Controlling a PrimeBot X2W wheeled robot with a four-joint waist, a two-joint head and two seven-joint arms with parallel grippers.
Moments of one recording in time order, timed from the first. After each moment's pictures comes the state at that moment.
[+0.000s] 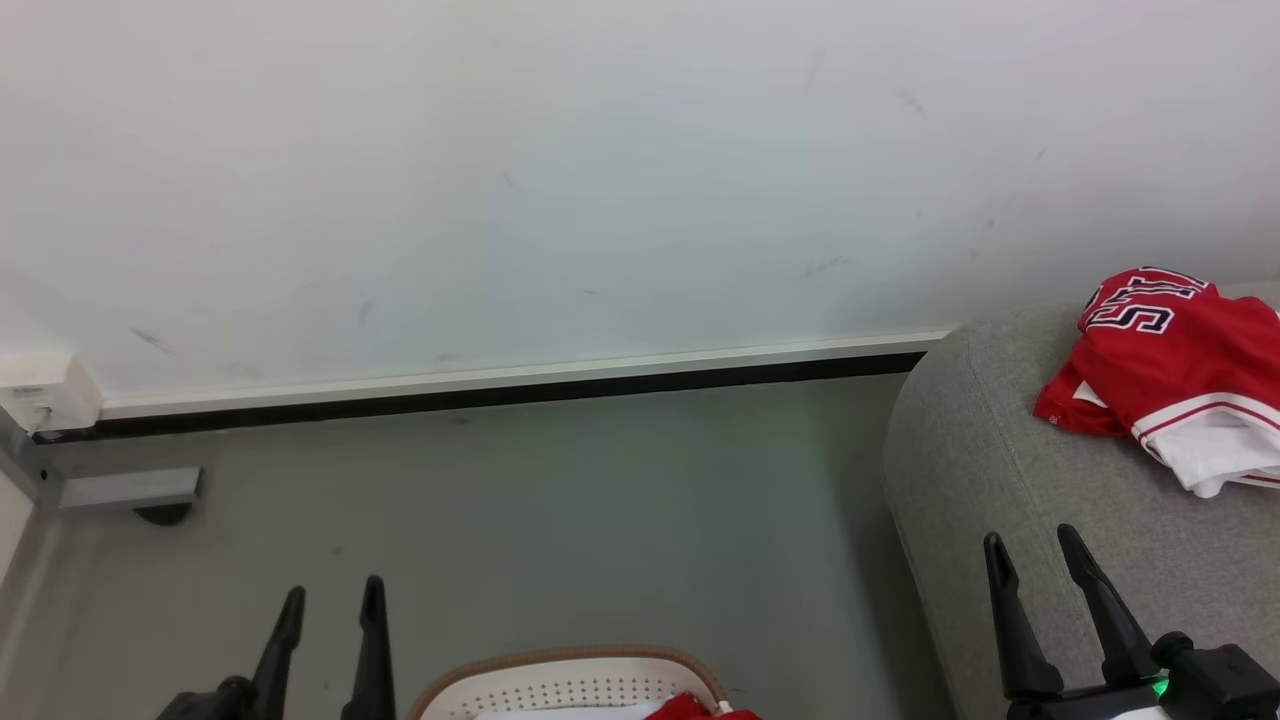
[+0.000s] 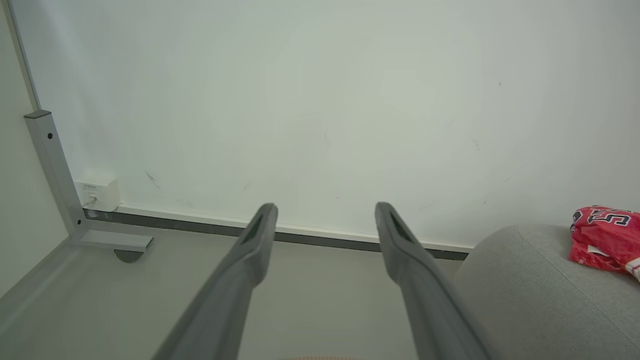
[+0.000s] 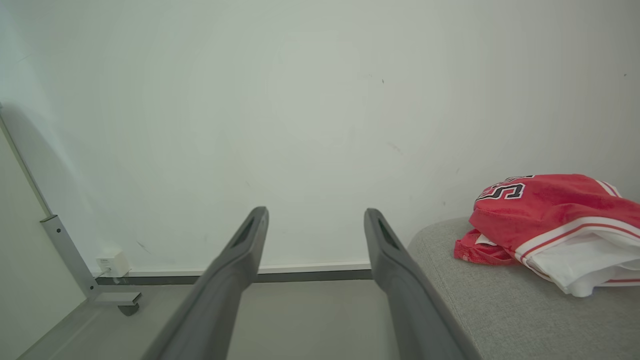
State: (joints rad) left arm 0.07 0.18 -0.13 0.05 -0.37 0.10 -0.26; right arm -0.02 -0.10 0.14 0.12 0.36 0.13 -0.25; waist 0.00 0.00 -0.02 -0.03
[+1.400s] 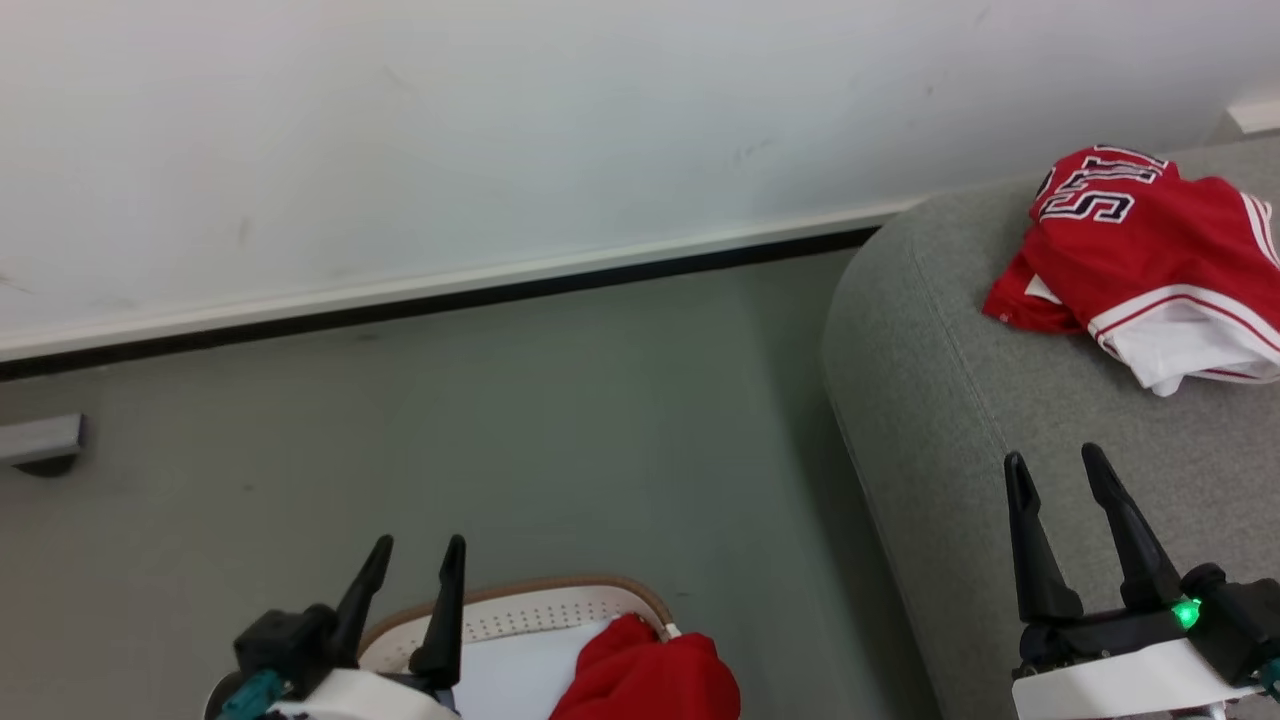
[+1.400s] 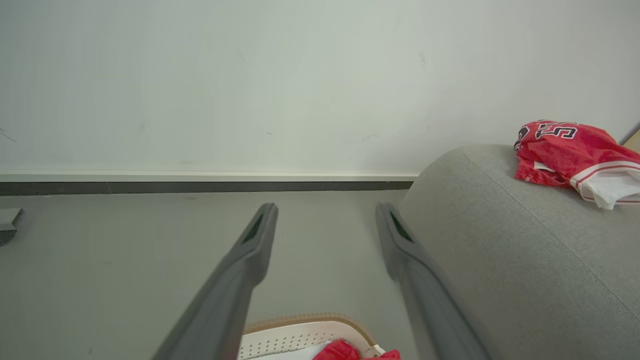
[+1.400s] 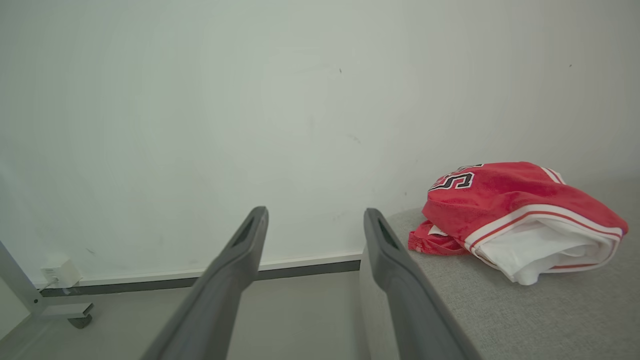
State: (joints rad) left arm -0.07 0.08 -0.11 0.24 -0.27 -0.09 -0.24; right arm -0.10 -0.10 0.12 0.10 0.35 0.13 -0.25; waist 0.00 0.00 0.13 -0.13
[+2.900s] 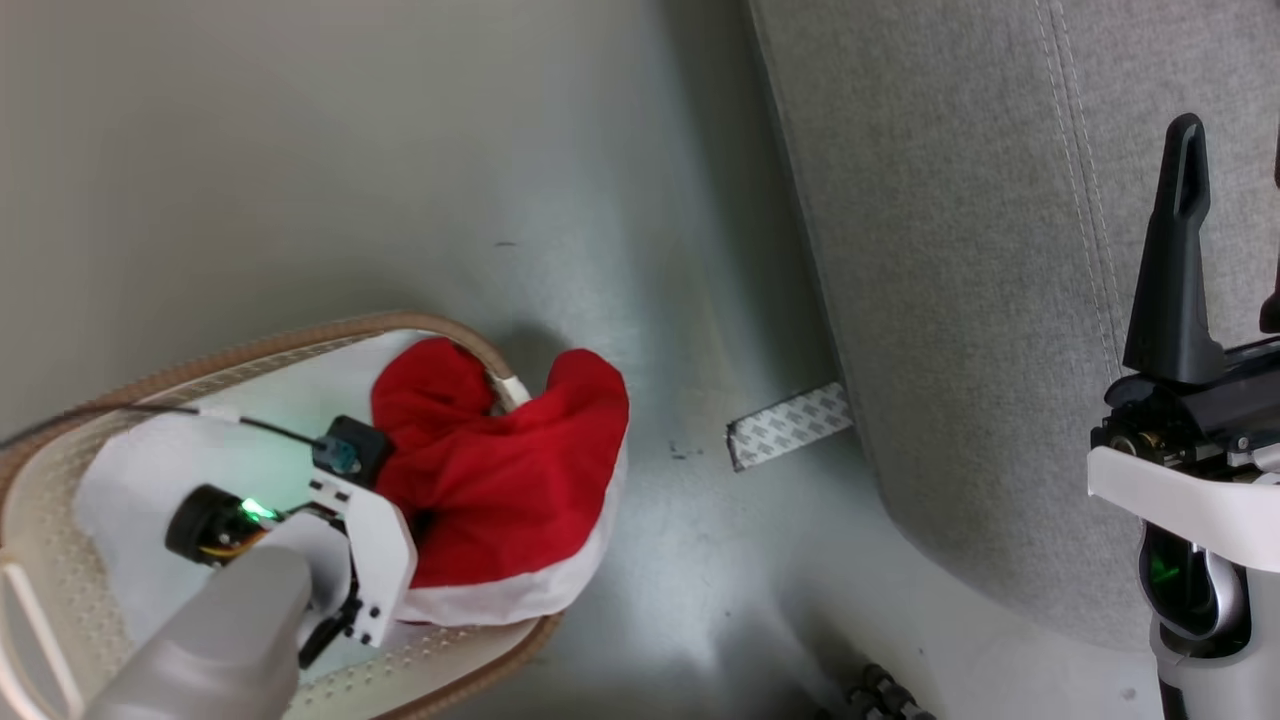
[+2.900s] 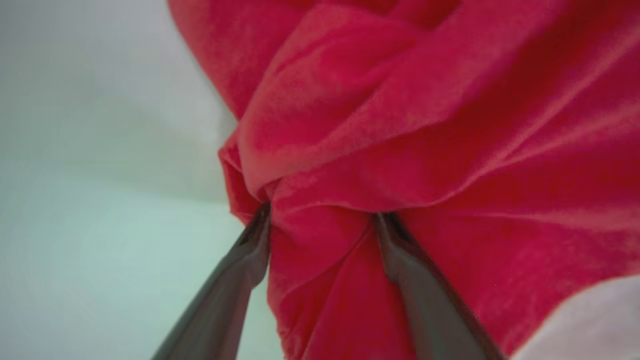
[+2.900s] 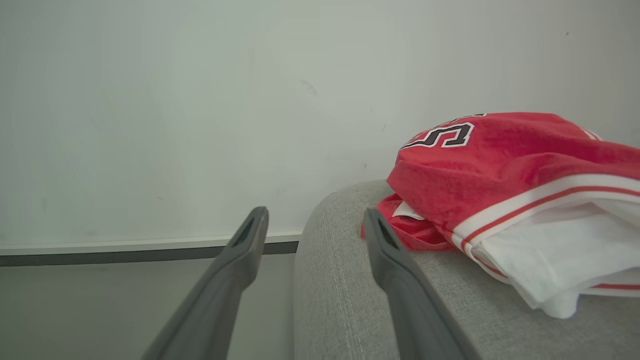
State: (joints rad) left arm -0.79 0.35 -0.94 1.02 -0.58 -0.13 0.07; right arm -0.44 -0.05 0.06 -0.20 0.34 0.13 -0.26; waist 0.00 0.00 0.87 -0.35
